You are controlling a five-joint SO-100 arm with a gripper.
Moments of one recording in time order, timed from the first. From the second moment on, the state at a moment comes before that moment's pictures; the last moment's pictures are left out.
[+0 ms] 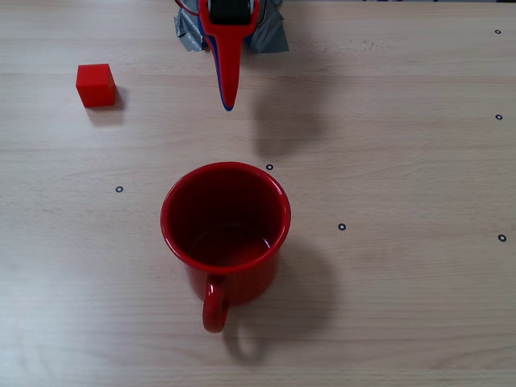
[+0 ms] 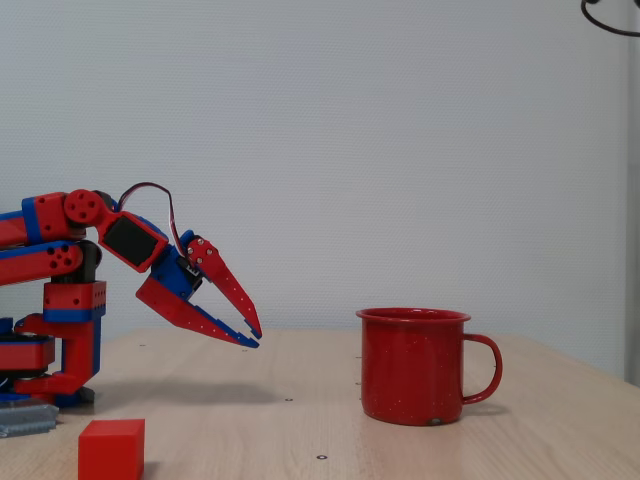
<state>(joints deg) -5.4 187.7 179.0 47.9 -2.7</state>
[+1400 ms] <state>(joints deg) -0.4 160.7 148.8 57.1 -2.4</state>
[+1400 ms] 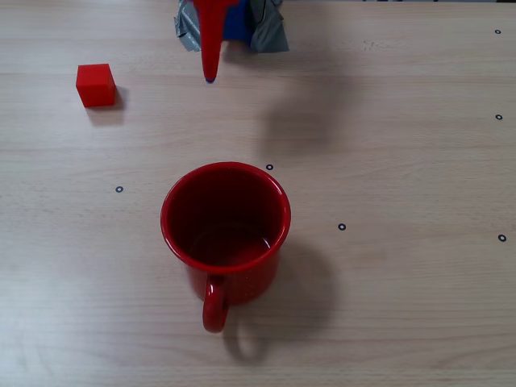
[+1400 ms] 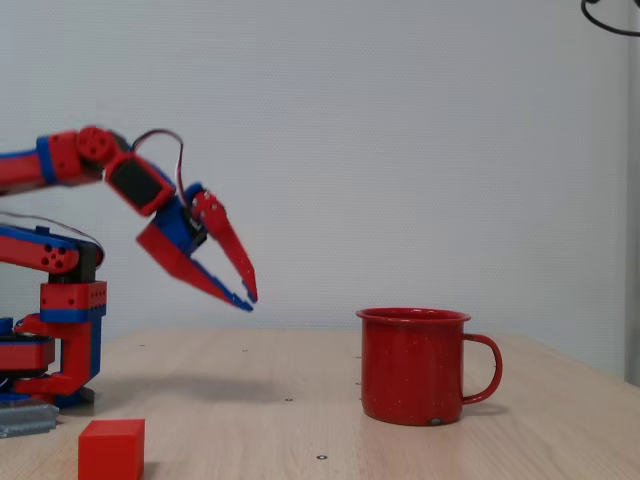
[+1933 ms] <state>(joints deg) 6.9 144.8 124.0 68.2 -7.6</state>
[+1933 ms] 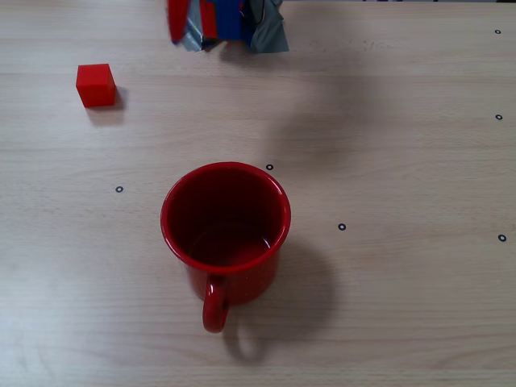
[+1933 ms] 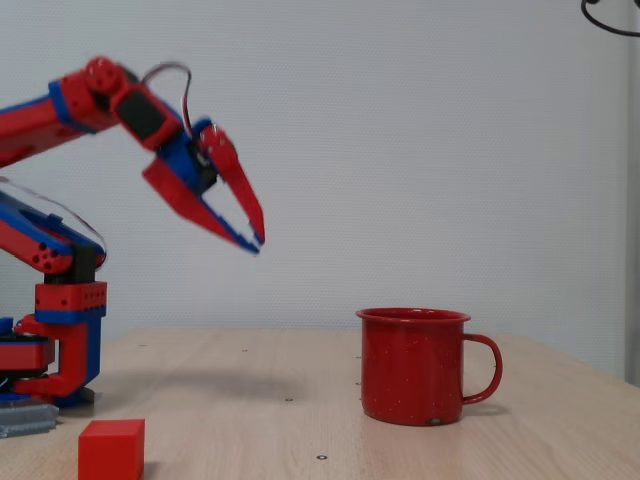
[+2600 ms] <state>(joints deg) 18.7 119.3 91.7 92.8 -27.7</state>
